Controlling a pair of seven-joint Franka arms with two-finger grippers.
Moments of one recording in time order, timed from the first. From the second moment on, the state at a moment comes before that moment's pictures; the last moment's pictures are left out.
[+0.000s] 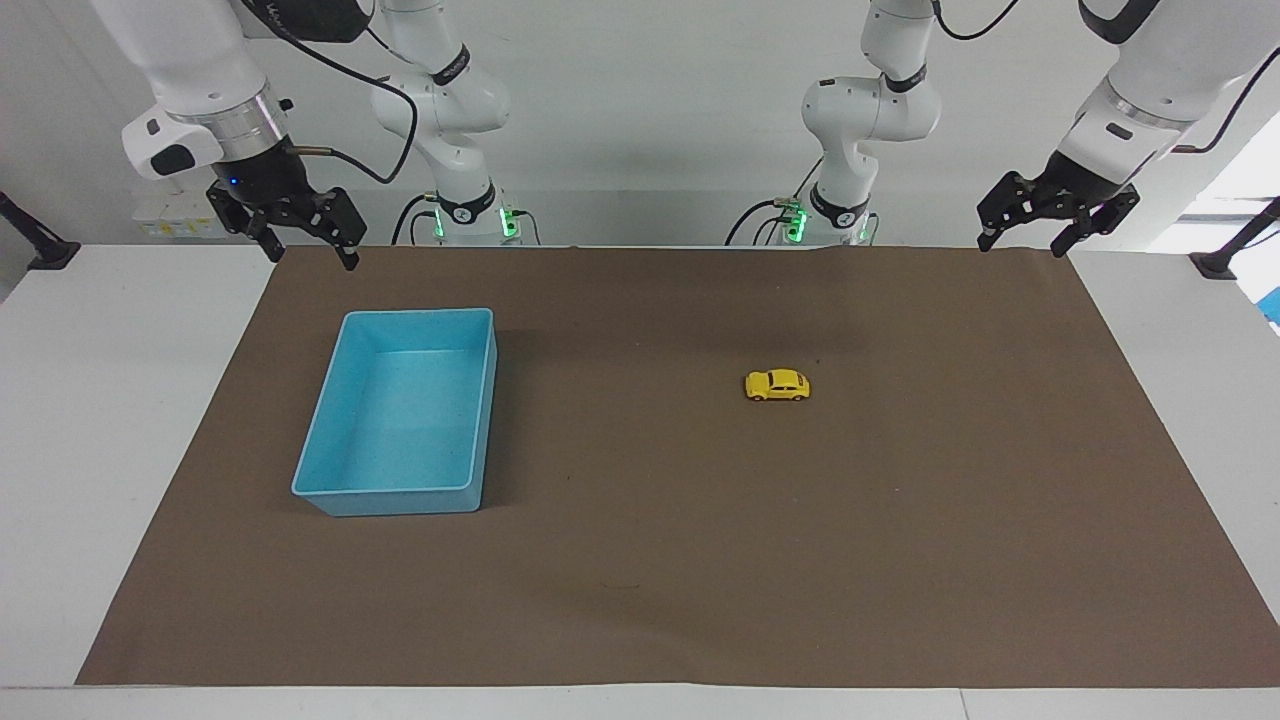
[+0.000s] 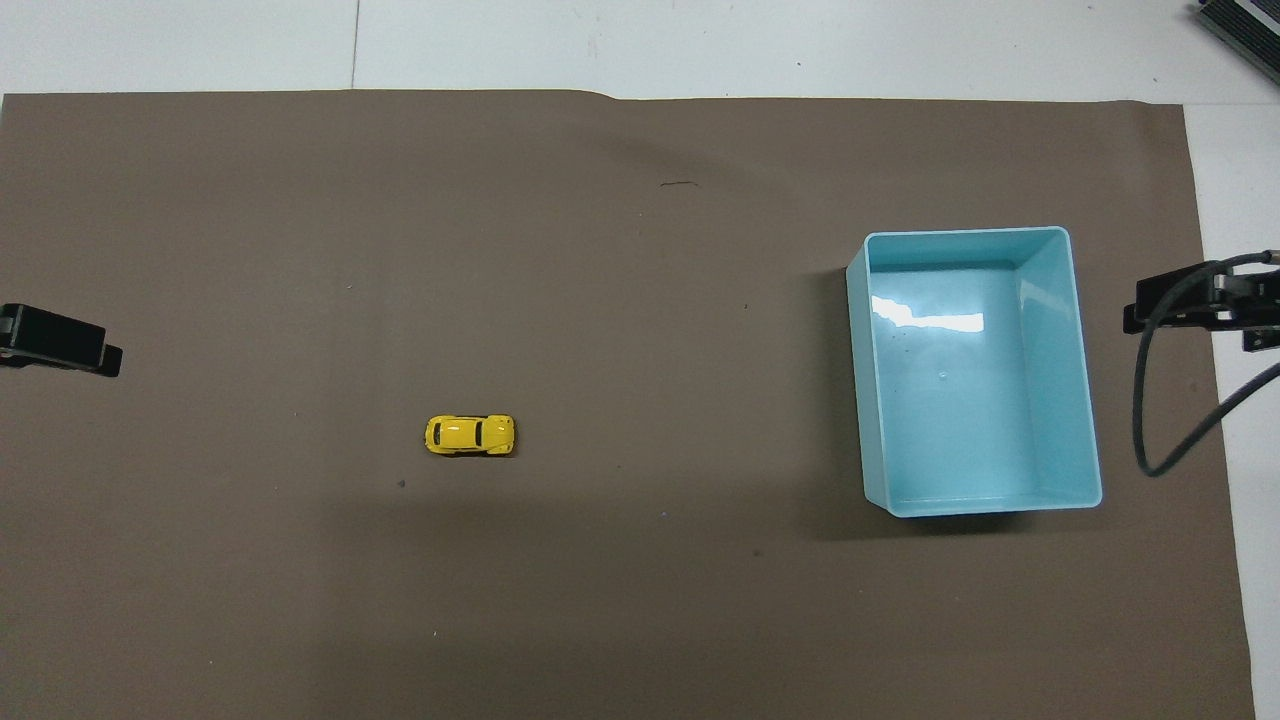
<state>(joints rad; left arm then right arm) -0.16 -0.03 0.14 -1.52 -0.06 1.44 0.08 0.03 0.00 -0.07 -1.53 0.01 1.53 0.13</state>
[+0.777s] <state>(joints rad) -0.18 0.01 0.09 -1.53 -0.06 1.44 0.28 0.03 0.00 -0.07 -1.53 0.01 1.53 0.13</state>
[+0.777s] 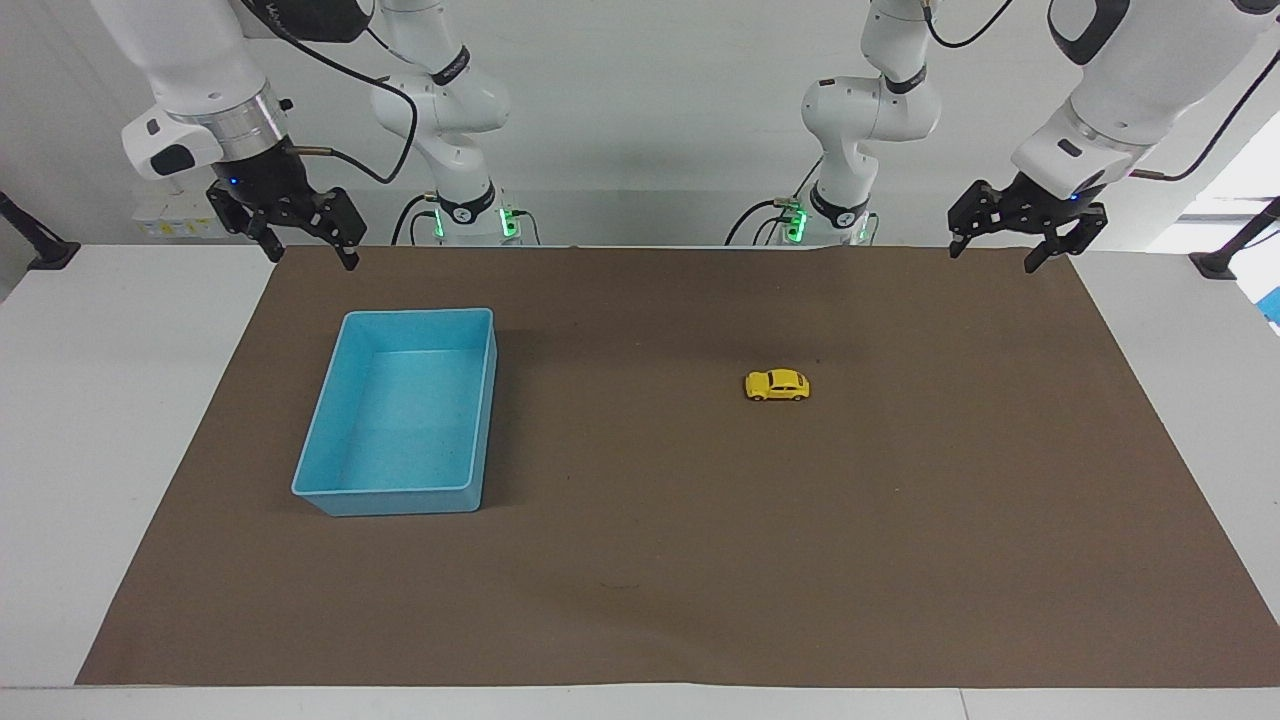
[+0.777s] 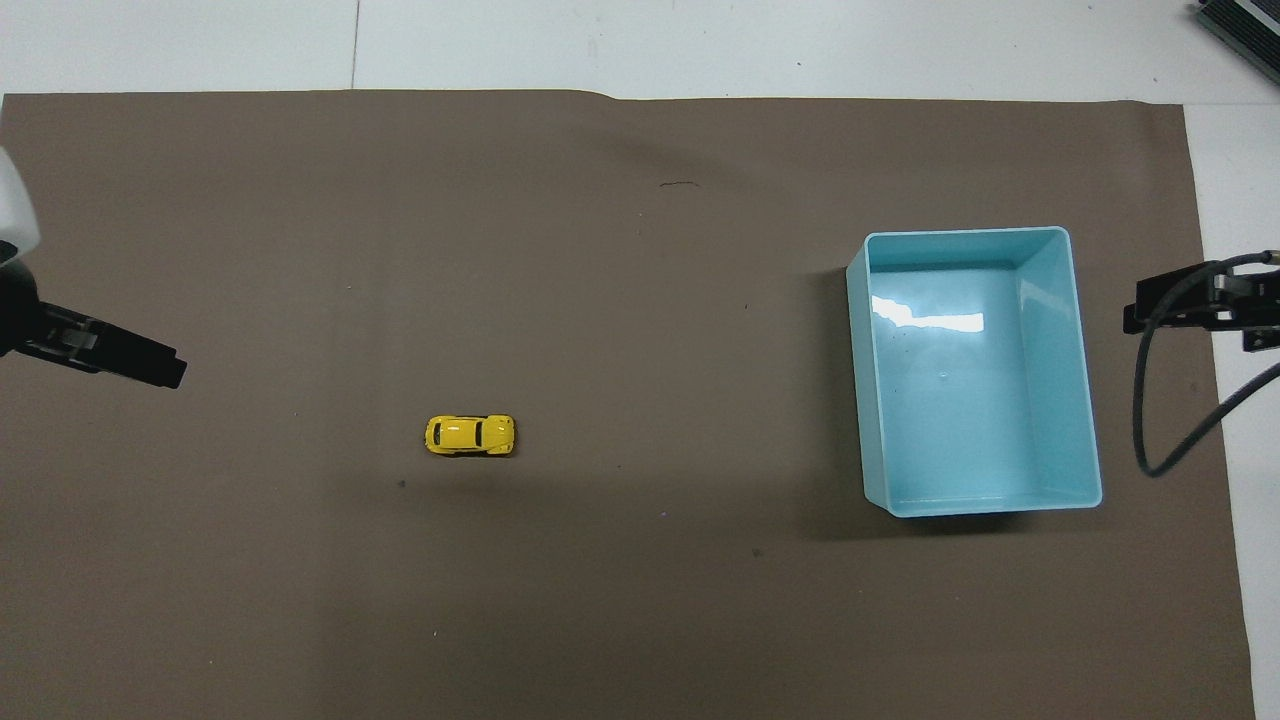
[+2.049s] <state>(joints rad) -0.26 0.11 0.08 -1.72 -0.06 1.74 1.35 0.03 0.00 -0.07 -1.53 0.01 1.53 0.13</state>
